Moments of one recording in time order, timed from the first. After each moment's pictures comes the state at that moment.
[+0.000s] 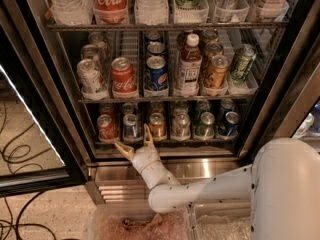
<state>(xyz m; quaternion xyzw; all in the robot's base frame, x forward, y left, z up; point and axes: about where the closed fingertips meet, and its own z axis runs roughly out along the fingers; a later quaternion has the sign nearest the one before) 0.644 0.094 0.603 -0.20 0.61 0.16 0.75</state>
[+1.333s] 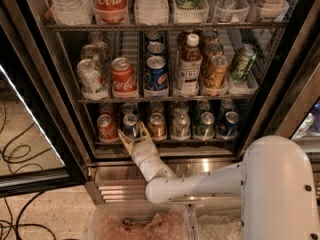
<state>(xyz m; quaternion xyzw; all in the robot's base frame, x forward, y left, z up) 0.675 0.100 0.599 -0.18 0.61 0.16 0.76</state>
